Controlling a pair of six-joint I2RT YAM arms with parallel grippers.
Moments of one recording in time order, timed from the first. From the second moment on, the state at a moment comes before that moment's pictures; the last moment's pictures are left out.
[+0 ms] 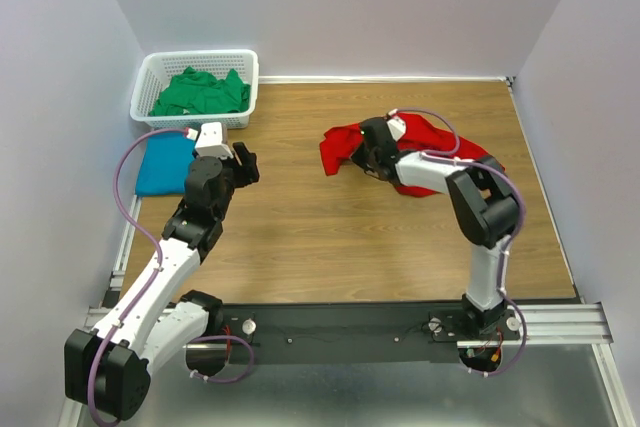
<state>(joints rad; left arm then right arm) -0.33 0.88 0.63 0.05 -0.22 -0.30 0.55 2.04 1.28 0.09 0.25 0.97</state>
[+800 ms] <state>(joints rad) -0.33 0.92 0.63 0.03 -0.22 -0.30 0.73 1.65 1.11 -0.30 0.22 0.54</state>
